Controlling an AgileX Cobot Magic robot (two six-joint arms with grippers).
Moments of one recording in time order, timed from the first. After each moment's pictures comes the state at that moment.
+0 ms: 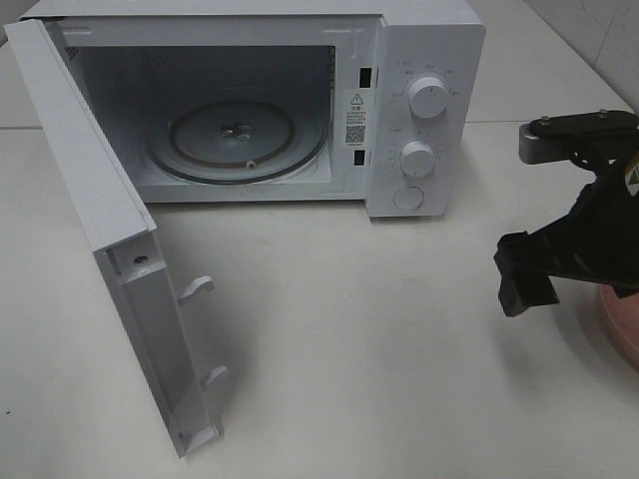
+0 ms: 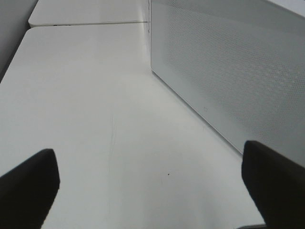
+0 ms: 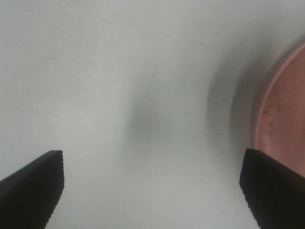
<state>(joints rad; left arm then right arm) 0.00 0.00 -0.50 -0.10 1.04 0.08 0.37 1.39 -0.75 -0.16 0.68 0.33</state>
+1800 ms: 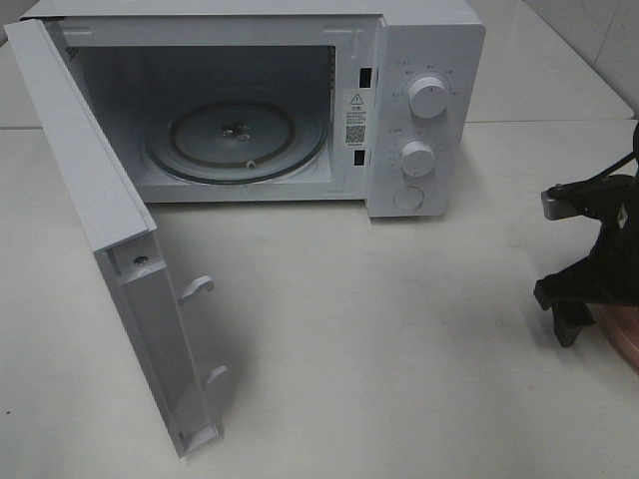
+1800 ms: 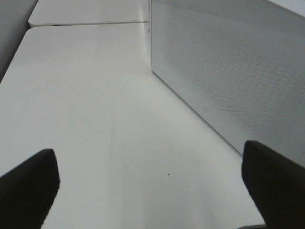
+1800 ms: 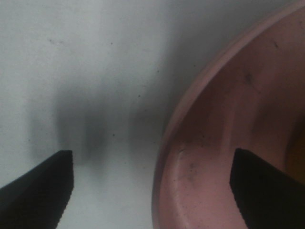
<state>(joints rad) 0.00 0.00 -0.50 -0.10 1.04 0.08 0.09 1.79 -0.83 -0.26 0.59 0.19</state>
